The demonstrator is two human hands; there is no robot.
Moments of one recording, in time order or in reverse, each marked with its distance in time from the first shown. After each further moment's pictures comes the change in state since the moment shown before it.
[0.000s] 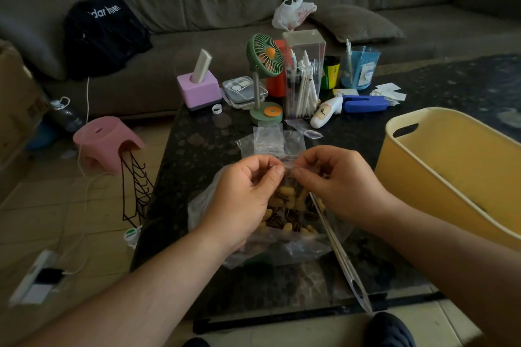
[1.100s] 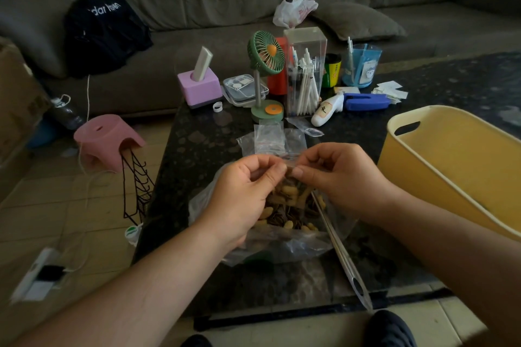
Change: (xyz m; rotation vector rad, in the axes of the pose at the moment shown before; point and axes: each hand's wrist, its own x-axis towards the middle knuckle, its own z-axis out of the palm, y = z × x) left_hand 0.000 0.000 0.000 -0.131 -0.007 -0.060; right_hand 0.005 -0.002 -0.005 0.067 -0.062 0.039
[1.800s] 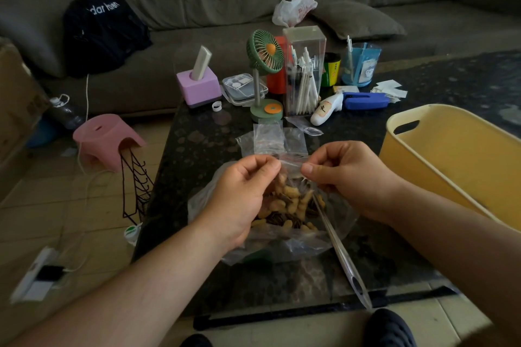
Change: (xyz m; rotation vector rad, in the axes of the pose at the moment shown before) left_hand 0.001 0.000 0.001 -0.132 0.001 -0.177; right_hand 0.004 0.001 -0.007 0.284 -0.009 0.273
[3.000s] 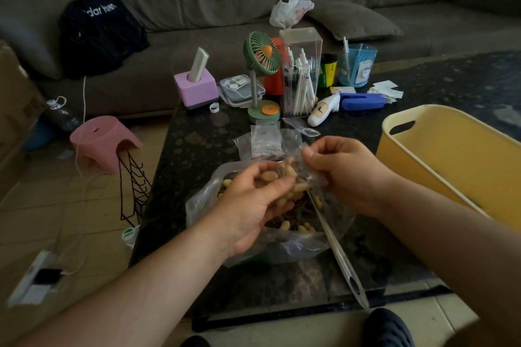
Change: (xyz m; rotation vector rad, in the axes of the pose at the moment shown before) left_hand -0.003 -0.001 0.006 -0.173 -0.118 -0.234; right_hand 0.005 -0.008 0.004 0.310 0.018 0.152
